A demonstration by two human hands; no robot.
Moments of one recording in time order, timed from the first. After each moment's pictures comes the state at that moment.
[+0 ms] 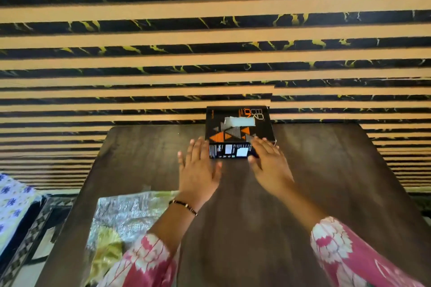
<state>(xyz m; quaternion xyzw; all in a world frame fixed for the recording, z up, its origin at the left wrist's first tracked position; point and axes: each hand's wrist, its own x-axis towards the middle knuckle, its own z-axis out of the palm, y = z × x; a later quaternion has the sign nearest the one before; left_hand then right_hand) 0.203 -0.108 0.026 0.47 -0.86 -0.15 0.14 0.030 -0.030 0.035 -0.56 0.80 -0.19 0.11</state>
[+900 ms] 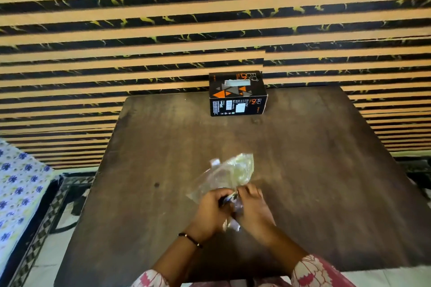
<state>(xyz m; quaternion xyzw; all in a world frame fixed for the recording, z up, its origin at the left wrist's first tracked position) 0.311 0.087 -0.007 0.36 -0.75 -0.53 0.16 0.196 0.152 -0.030 -0.53 0.80 -0.18 0.22</state>
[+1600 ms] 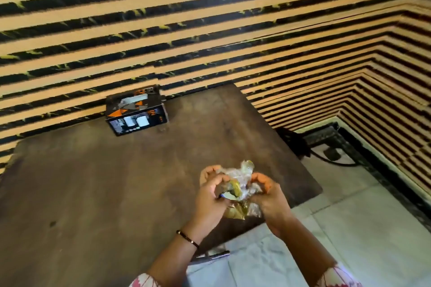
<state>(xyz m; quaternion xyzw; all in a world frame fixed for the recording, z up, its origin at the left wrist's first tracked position) 0.141 0.252 0.034 0.27 -0.72 -0.60 0.23 0.050 0.365 0.043 -0.20 0.66 -0.65 0.33</state>
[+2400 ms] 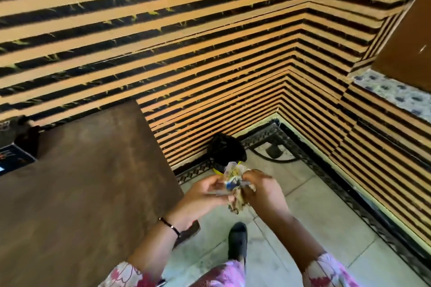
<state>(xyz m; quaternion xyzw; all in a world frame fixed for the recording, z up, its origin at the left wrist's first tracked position) -0.145 0.423 0.042 0.21 -0.69 -0.69 -0.07 -0.232 0.571 0.036 -0.32 0.89 -0.33 0.07</state>
